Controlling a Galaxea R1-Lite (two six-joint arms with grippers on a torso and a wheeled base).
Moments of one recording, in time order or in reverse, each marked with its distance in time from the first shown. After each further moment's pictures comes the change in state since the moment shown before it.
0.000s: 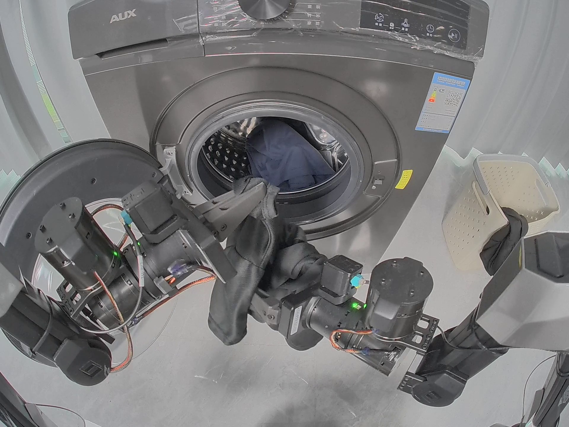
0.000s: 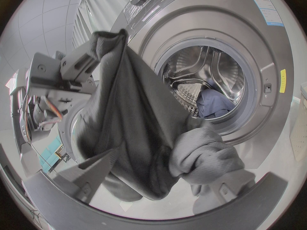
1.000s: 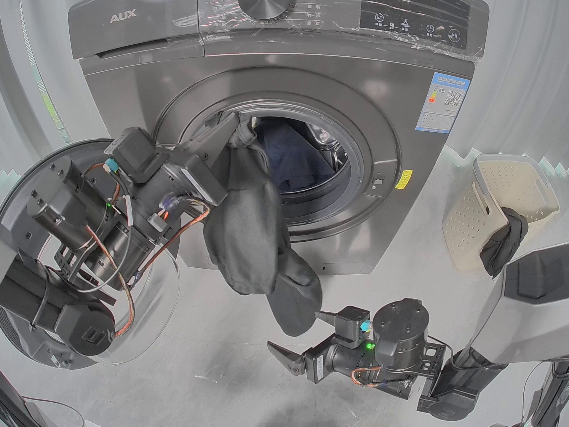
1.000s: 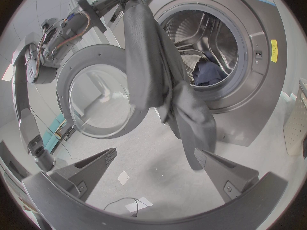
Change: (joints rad) left arm 0.038 0.009 -0.177 0.000 0.171 -0.073; right arm -0.002 0.026 0.211 0.023 0.032 -0.015
